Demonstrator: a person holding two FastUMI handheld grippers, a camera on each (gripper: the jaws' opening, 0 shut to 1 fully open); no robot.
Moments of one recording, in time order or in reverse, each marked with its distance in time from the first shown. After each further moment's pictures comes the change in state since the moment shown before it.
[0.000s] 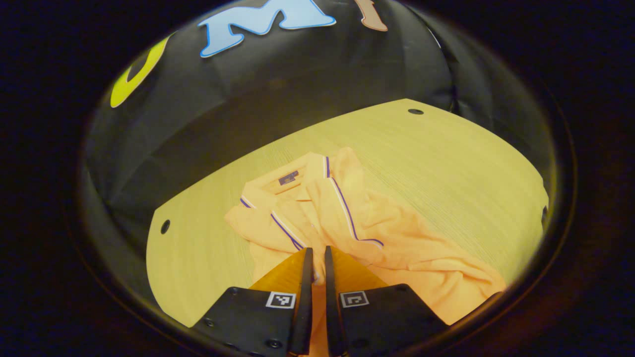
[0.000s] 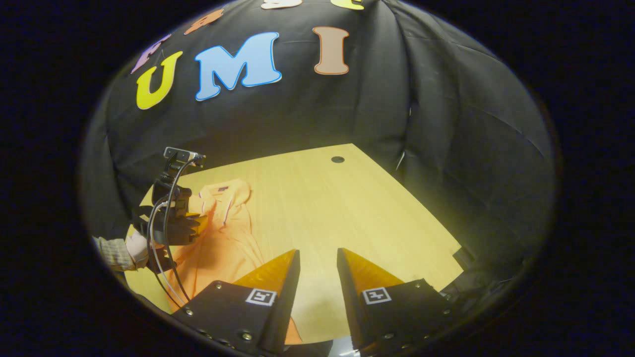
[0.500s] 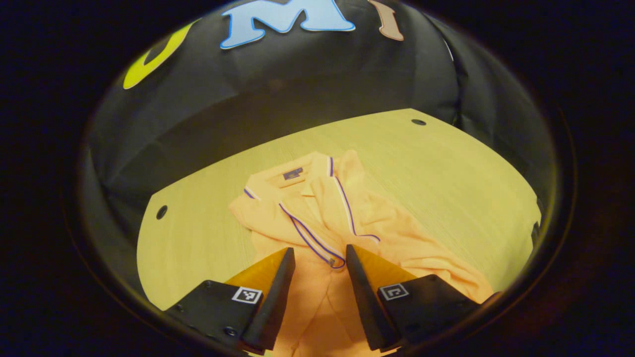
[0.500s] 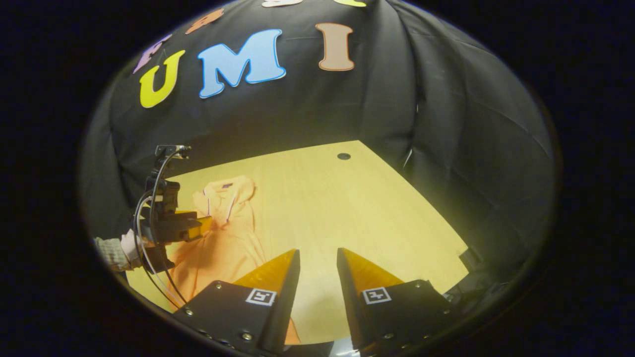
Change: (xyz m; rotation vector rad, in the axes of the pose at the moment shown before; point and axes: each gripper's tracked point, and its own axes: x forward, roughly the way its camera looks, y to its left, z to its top) left arm -0.034 0.015 0.001 -0.088 -0.032 0.003; right arm 0.012 0.009 -0.001 -0.024 0.009 0.062
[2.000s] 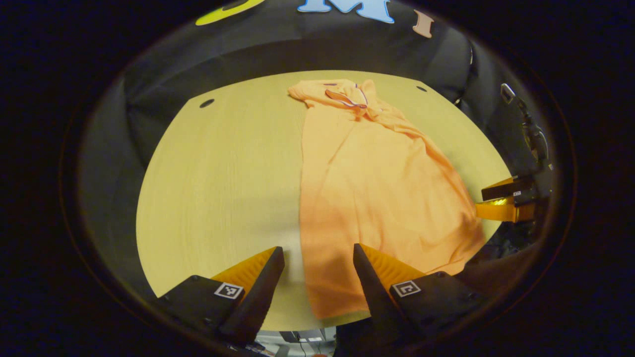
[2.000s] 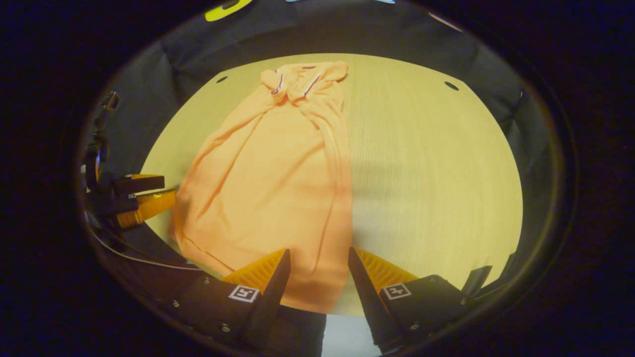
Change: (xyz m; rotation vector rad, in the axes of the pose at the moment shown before) left arm -0.205 0.021 -0.222 -0.219 0.367 -0.043; right arm 0.016 0.089 -0.169 -0.361 0.604 0.313
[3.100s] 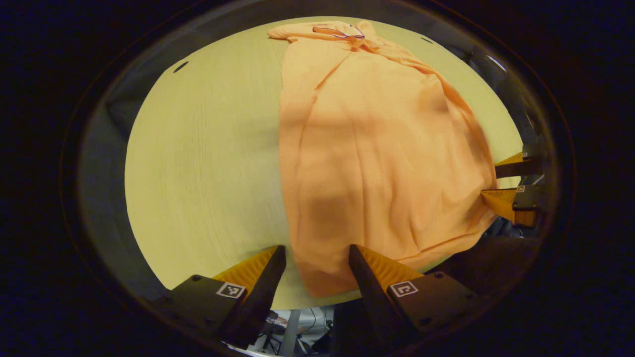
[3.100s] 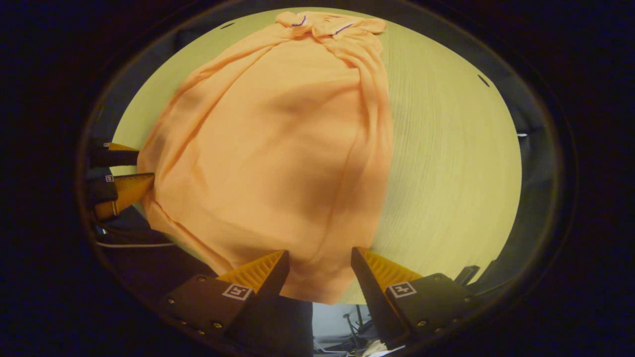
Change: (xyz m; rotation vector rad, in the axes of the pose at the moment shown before) left arm 0.021 -0.001 -0.046 0.064 0.362 0.031; right arm 0.027 0.007 -0.033 -0.121 0.309 -0.098
